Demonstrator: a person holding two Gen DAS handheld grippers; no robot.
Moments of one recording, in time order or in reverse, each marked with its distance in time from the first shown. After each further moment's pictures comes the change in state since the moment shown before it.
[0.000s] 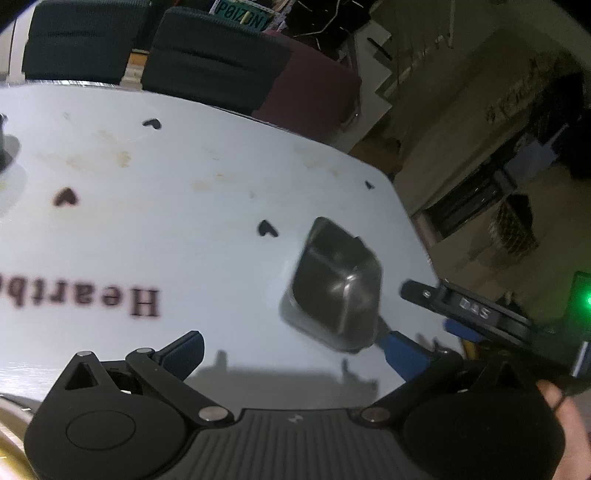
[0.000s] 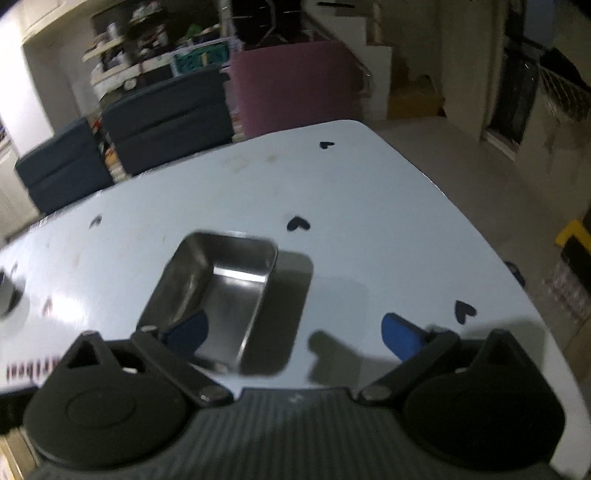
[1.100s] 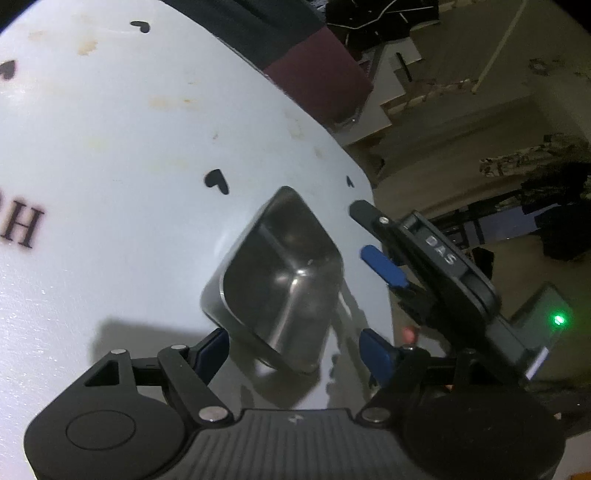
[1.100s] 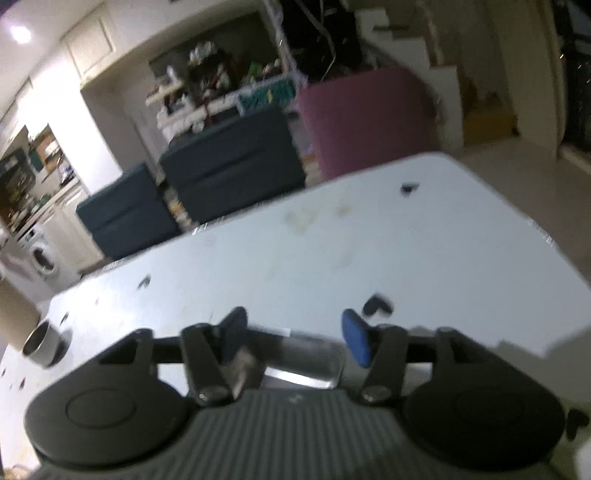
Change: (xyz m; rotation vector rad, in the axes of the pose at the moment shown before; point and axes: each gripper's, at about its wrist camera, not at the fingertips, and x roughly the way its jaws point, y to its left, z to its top) left arm 0.072 -0.003 -0.008 -0.290 0.038 -0.209; right arm 0.054 -0.011 0.040 -0.011 -0.148 0.297
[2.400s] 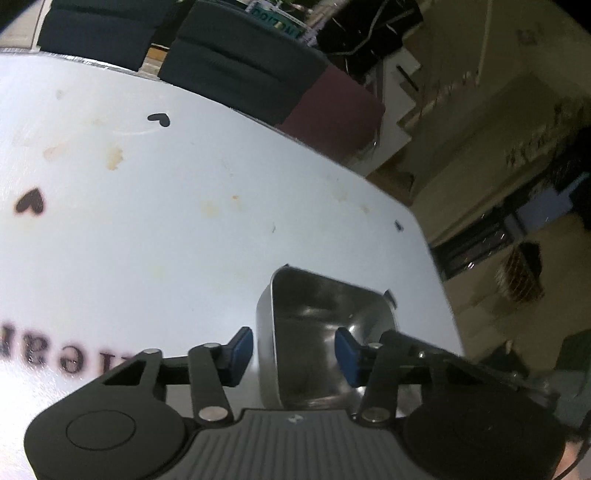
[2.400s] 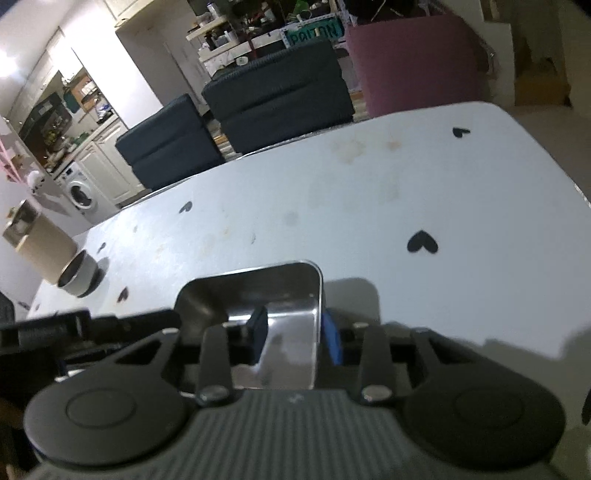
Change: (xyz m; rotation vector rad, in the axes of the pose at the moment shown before) left arm -0.015 0.013 0.046 0.211 -0.114 0.206; right arm 0.002 0.020 -0.008 -0.115 0.260 0.105
